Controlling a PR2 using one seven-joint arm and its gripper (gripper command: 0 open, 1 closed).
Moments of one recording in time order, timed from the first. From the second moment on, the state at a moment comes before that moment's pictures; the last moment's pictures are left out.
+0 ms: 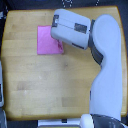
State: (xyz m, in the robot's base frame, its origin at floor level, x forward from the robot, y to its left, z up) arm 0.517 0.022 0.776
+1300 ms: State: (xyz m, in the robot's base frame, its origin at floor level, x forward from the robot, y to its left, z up) arm 0.519 0.206 0.742
